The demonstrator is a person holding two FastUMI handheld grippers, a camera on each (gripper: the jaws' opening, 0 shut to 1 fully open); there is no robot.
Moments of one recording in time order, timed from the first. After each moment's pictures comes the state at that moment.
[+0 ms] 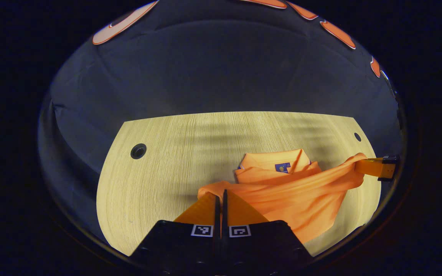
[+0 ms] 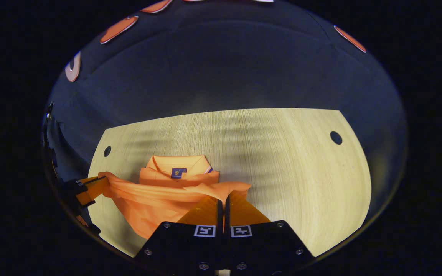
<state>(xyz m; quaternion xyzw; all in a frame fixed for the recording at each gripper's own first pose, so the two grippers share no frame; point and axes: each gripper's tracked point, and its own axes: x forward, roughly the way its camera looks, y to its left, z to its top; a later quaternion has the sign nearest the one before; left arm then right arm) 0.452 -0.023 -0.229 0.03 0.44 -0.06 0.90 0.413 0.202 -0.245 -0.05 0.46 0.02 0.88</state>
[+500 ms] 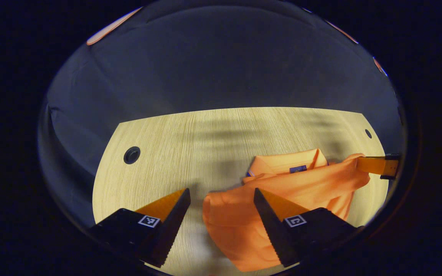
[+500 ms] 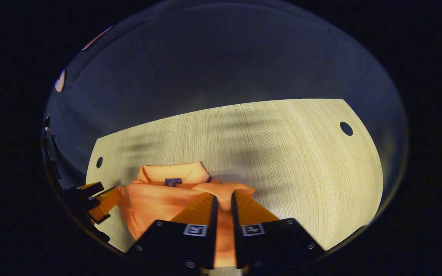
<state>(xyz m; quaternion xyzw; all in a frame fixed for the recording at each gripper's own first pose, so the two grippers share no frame) 0.479 -0.023 -0.261 0.05 0.43 -0.05 0.90 0.433 0.209 -0.279 -0.03 0.47 0.01 0.88</state>
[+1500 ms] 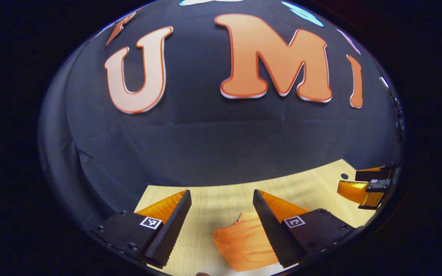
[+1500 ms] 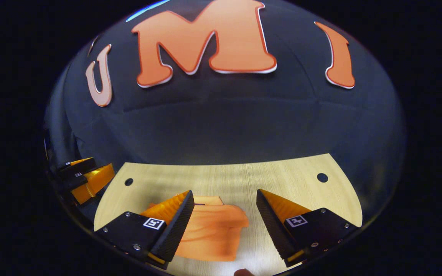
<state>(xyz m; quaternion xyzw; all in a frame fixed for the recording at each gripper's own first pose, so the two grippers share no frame) 0.433 -0.036 0.003 0.05 0.16 -0.06 0.98 0.381 0.236 -0.080 -0.05 0.25 0.06 0.96</state>
